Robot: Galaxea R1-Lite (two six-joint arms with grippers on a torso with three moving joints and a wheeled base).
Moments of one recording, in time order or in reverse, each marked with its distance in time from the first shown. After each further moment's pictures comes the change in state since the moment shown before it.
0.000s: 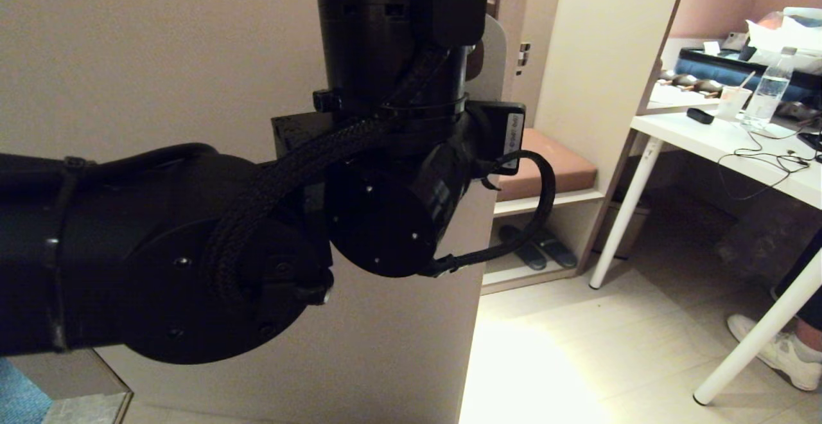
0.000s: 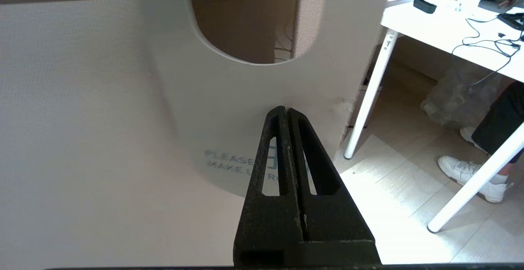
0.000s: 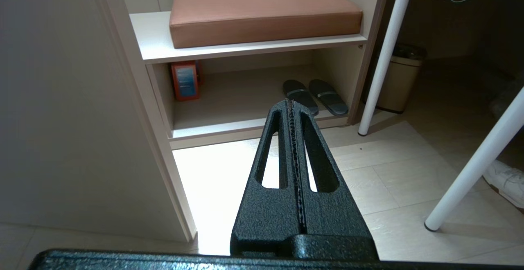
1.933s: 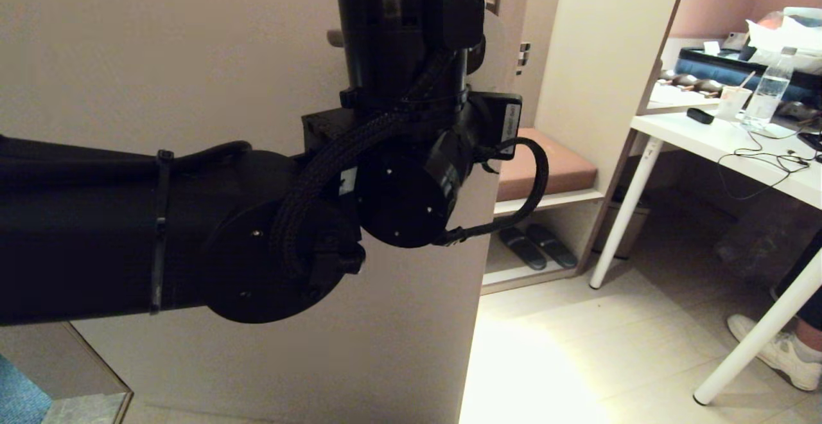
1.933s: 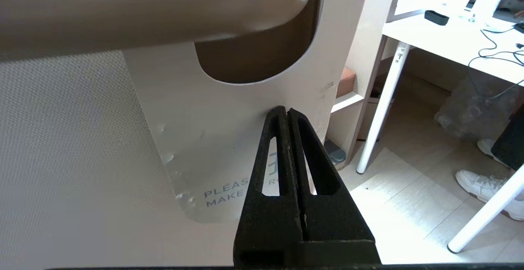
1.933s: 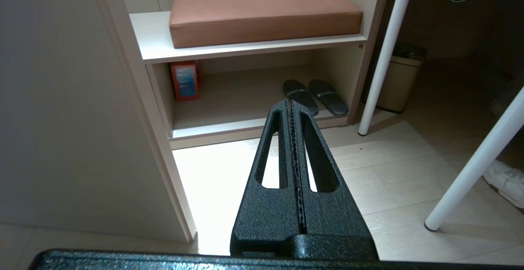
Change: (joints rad) left arm 0.043 0.063 -0.055 -0.060 -0.026 0.061; right arm 0.000 0.000 0.000 0.000 0.000 0.000
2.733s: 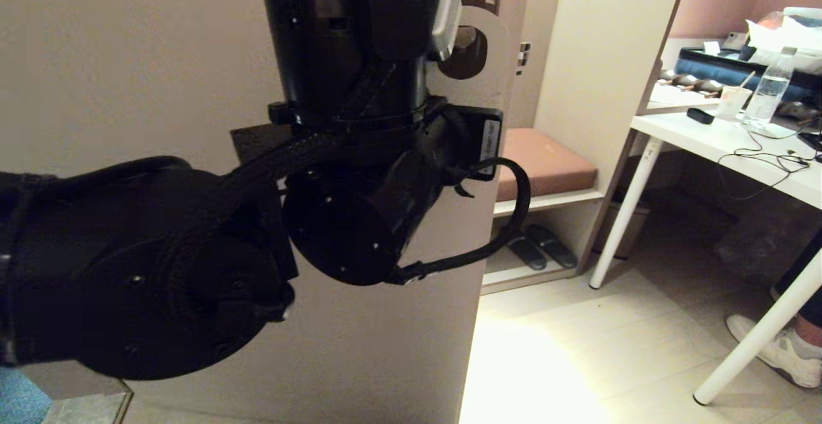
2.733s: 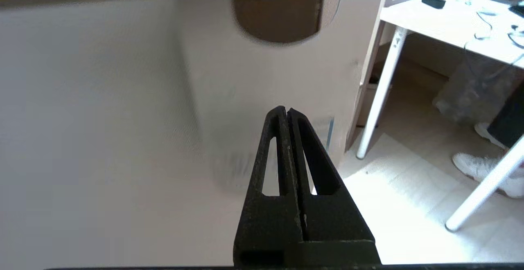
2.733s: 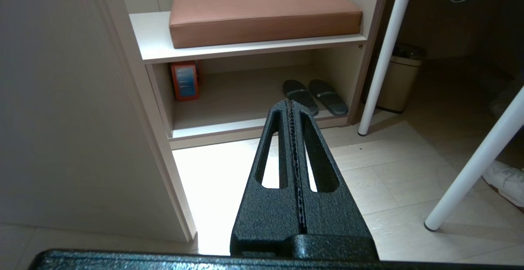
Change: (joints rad) left arm -0.020 -0.123 0.161 -0.002 0.009 -0.004; right arm 0.000 0.000 0.000 0.000 0.000 0.000
